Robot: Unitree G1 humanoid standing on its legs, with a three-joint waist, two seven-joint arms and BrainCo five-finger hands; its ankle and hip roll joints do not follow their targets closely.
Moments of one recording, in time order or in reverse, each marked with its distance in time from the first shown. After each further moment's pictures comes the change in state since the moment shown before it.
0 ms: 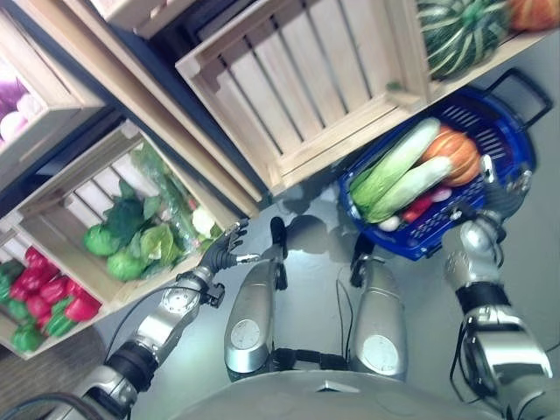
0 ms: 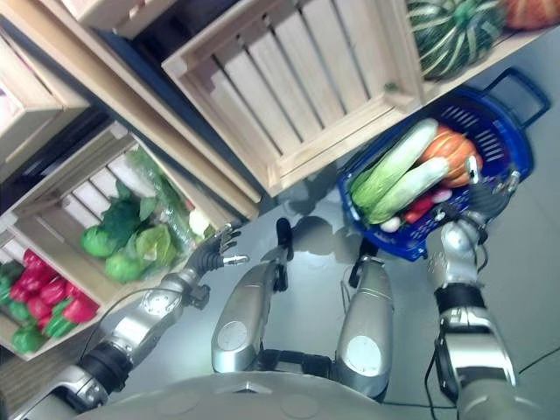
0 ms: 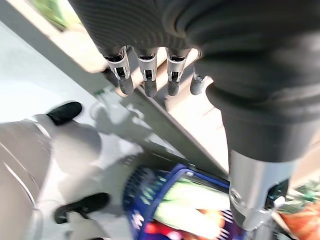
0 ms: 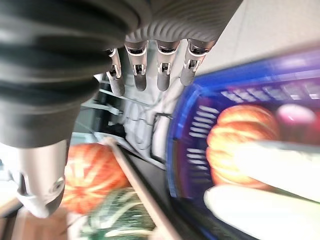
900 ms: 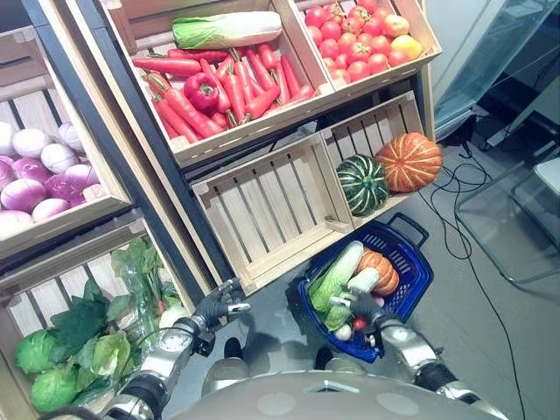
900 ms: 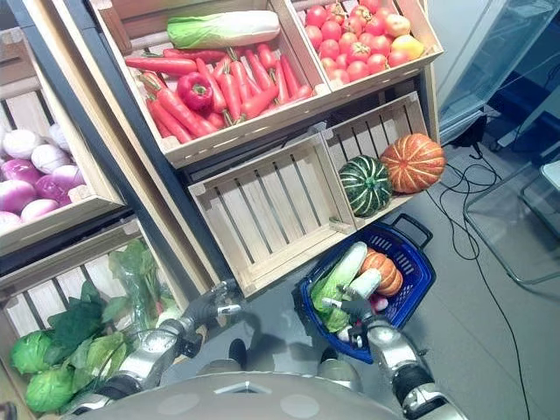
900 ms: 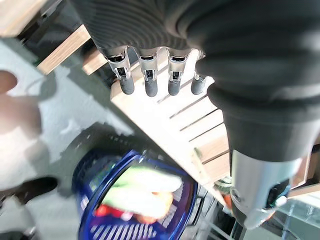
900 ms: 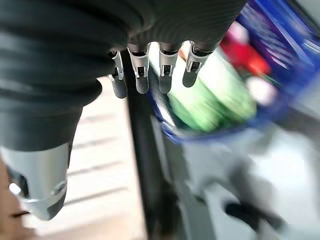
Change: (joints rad) left arm 0.012 -0.206 0.126 0.553 0.113 0.039 -0.294; right arm 0.216 0.217 0.402 0.359 -0.351 0.471 0.730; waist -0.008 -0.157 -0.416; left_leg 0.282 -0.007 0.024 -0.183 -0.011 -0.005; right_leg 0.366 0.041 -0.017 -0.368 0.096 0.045
